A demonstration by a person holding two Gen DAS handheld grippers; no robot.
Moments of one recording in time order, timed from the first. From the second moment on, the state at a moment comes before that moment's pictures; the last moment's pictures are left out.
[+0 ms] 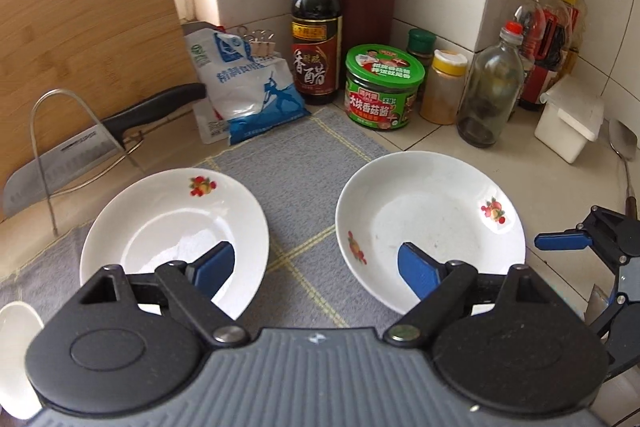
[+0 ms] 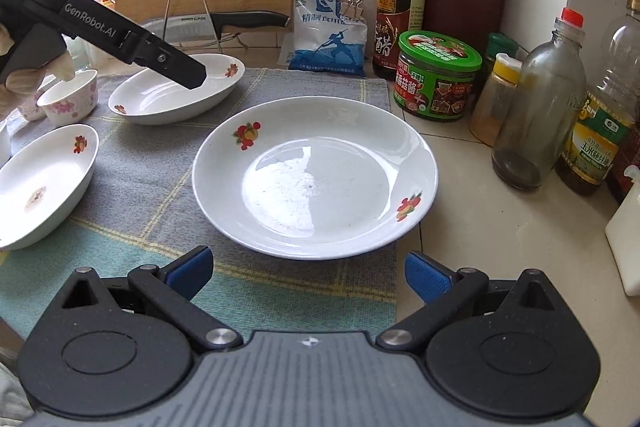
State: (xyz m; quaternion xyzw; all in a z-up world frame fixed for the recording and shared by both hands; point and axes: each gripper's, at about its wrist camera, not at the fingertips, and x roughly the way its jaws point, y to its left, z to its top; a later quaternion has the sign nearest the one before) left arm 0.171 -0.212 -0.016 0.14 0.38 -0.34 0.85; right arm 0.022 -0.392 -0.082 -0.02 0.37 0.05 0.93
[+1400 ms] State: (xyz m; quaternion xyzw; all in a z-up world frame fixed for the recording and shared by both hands) left arm 0.128 -0.028 -0.039 0.14 0.42 -0.25 0.86; right arm 0.023 -0.180 -0.107 -0.10 0.37 0.24 0.89
